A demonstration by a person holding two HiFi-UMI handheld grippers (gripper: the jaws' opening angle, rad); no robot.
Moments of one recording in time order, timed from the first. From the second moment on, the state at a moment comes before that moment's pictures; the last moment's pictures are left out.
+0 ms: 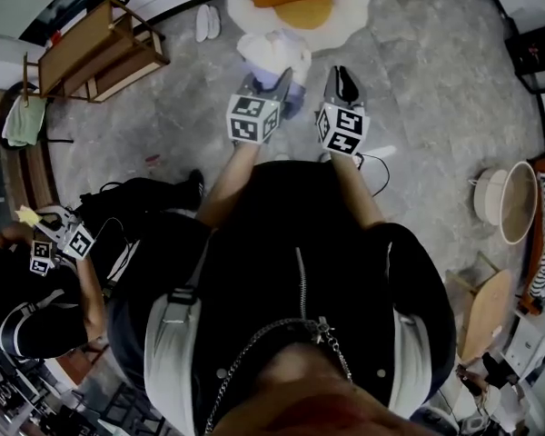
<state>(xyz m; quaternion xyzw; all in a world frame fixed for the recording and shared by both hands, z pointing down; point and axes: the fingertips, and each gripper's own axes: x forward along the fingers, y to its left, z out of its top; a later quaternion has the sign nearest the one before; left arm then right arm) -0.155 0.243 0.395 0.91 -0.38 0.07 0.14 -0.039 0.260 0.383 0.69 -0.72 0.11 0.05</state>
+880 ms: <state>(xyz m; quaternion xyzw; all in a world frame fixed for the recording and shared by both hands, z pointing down) -0.150 0.237 0.401 0.92 -0.37 0.08 0.14 -0.043 0.253 0.390 0.69 -0.71 0.11 0.07</state>
